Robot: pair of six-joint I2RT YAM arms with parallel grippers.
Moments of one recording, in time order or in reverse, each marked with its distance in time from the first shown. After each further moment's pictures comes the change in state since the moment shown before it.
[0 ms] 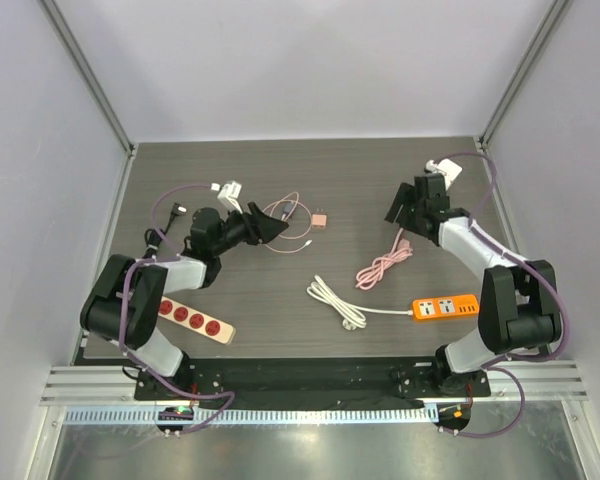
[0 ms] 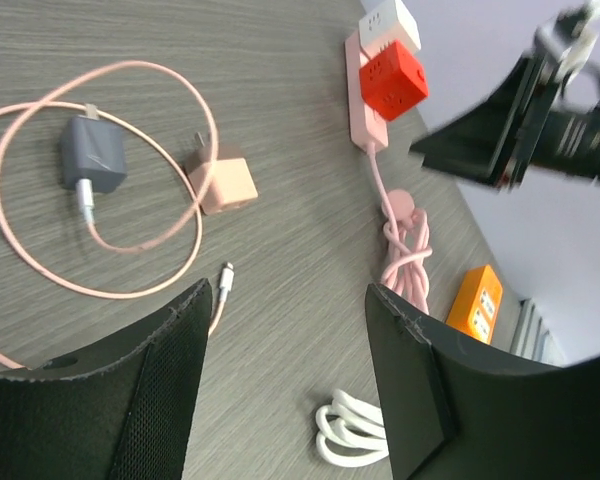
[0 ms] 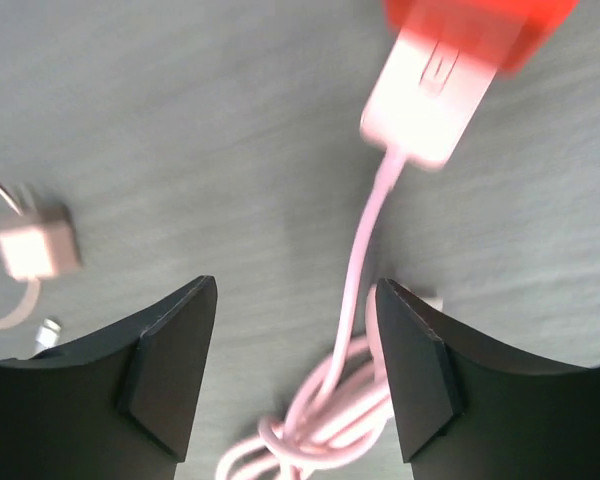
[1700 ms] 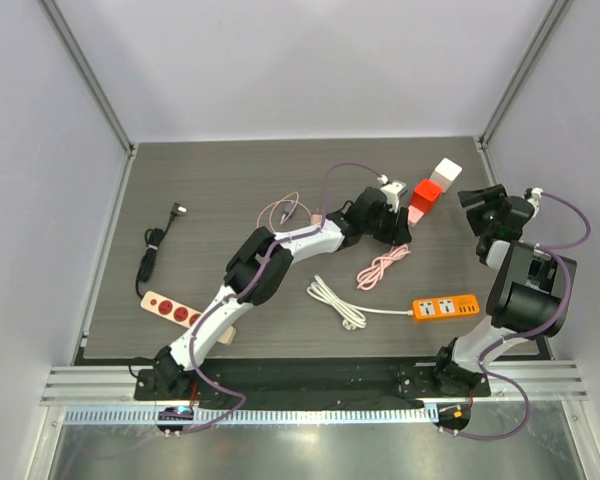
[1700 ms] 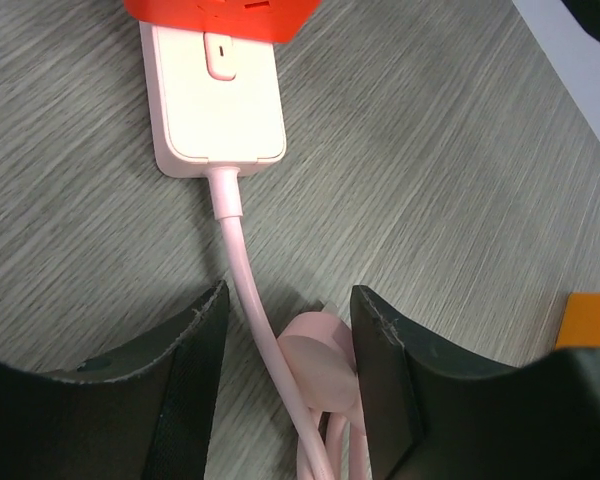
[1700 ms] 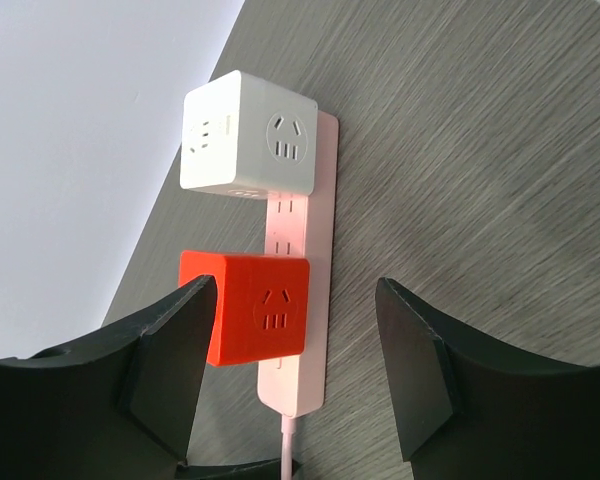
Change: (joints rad) left arm -0.589 0.978 1.482 -0.833 -0.283 0.251; right arm -0.597 0.124 -0.208 0.777 -0.353 0.341
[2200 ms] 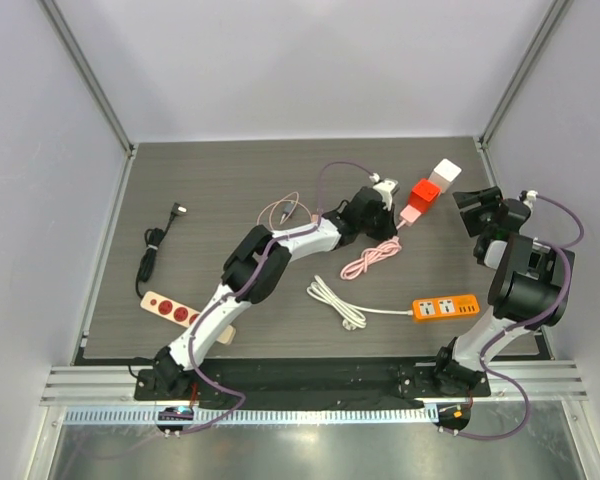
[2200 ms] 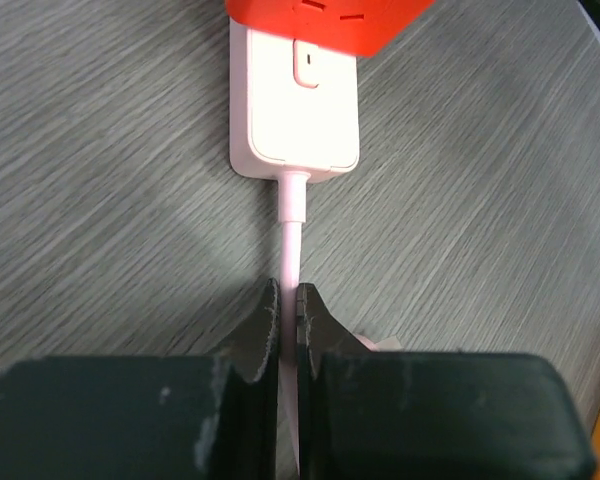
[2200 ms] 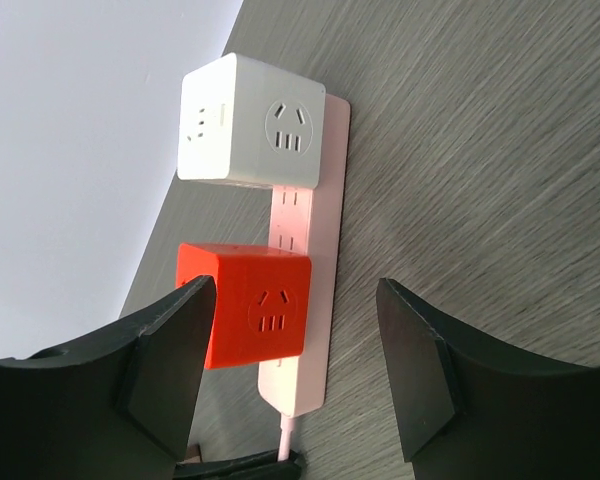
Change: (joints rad) left arm 0.009 -0.003 -0.013 -0.023 -0.082 0.006; right arm 0.000 0.072 -0.008 0.090 -0.069 0.047
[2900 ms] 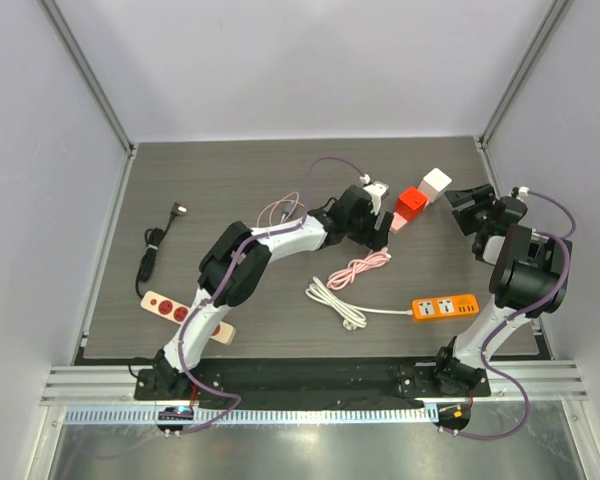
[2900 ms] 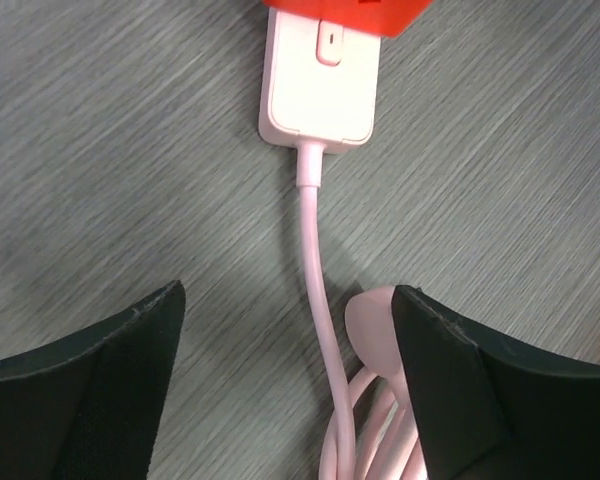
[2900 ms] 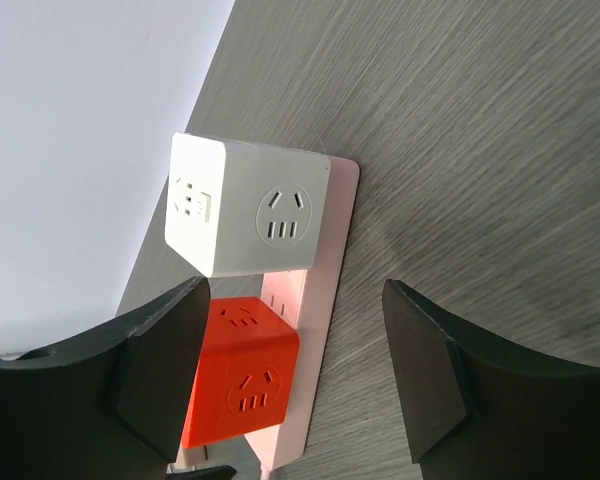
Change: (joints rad) left arm 0.006 -0.270 -0.311 -0.083 -0.082 0.134; right arm 0.012 0.087 0.041 0.028 -0.096 -0.002
